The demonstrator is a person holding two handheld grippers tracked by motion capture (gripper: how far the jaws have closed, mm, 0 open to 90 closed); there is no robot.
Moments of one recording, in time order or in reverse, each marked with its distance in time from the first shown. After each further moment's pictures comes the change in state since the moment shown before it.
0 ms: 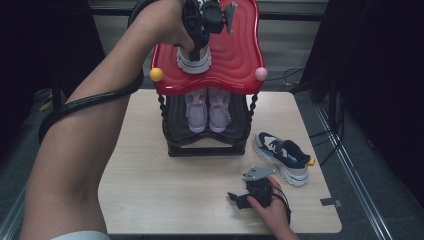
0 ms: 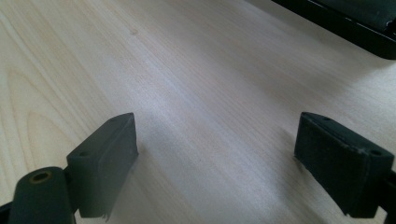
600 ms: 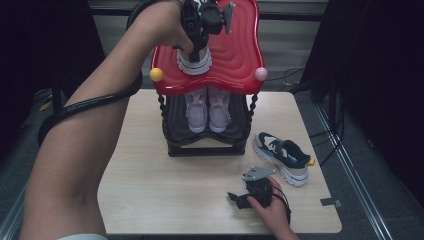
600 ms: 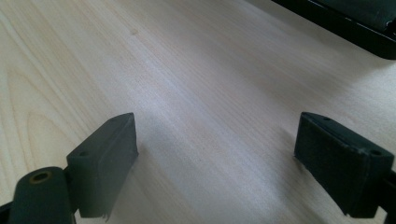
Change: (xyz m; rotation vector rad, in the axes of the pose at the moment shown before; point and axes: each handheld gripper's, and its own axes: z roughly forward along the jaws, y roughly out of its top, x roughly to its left) left arm -0.001 -0.002 0.002 -0.010 -0.008 -0.027; right arm 0.000 0.000 0.000 0.000 0.000 0.000
